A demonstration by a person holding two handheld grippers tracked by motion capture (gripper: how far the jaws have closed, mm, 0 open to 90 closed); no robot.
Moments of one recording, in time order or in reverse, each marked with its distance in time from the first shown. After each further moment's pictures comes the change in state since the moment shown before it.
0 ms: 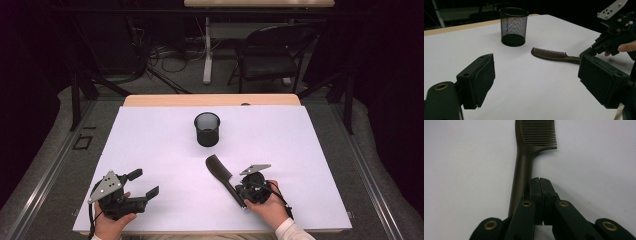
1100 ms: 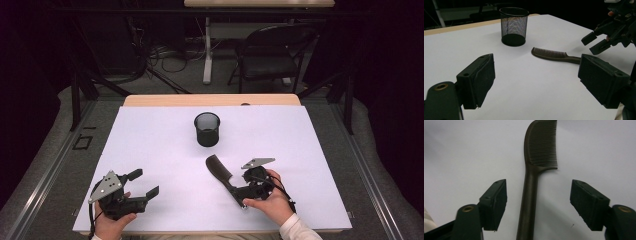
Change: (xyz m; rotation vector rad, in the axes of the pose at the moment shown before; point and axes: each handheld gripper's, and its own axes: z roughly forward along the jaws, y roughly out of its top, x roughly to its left) left arm 0.000 0.000 0.000 0.000 0.003 -0.005; right arm 0.003 0.020 -0.023 -0.057 0.028 -0.019
